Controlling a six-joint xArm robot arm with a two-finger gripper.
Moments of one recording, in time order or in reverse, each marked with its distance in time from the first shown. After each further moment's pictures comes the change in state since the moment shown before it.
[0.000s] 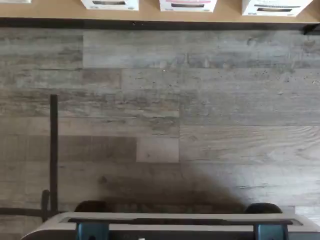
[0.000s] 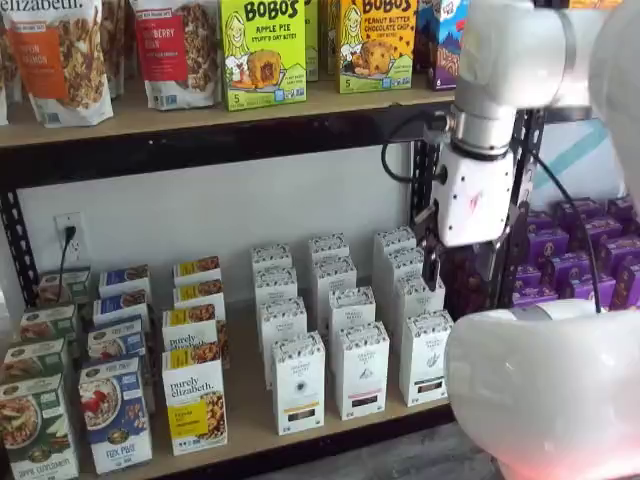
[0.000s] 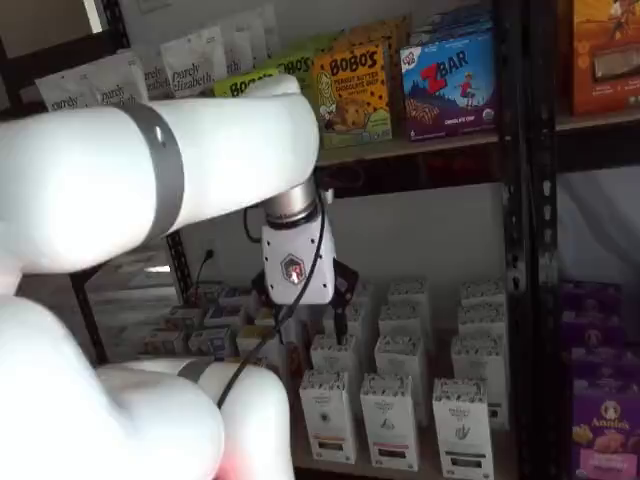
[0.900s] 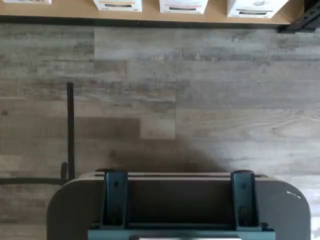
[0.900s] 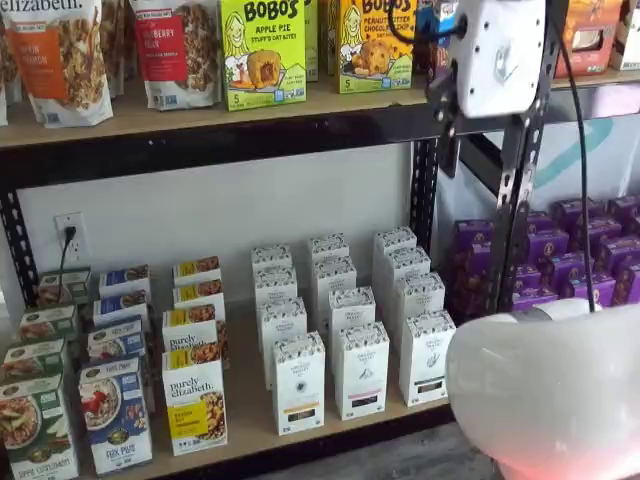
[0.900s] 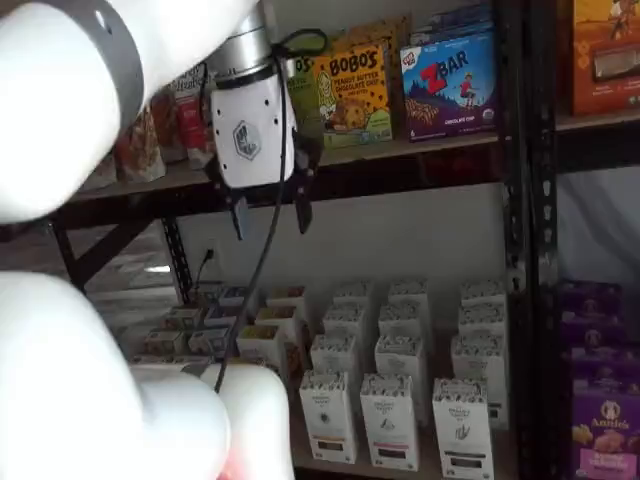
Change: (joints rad) arm 0.079 0.025 -0.463 -0.016 0.457 0.087
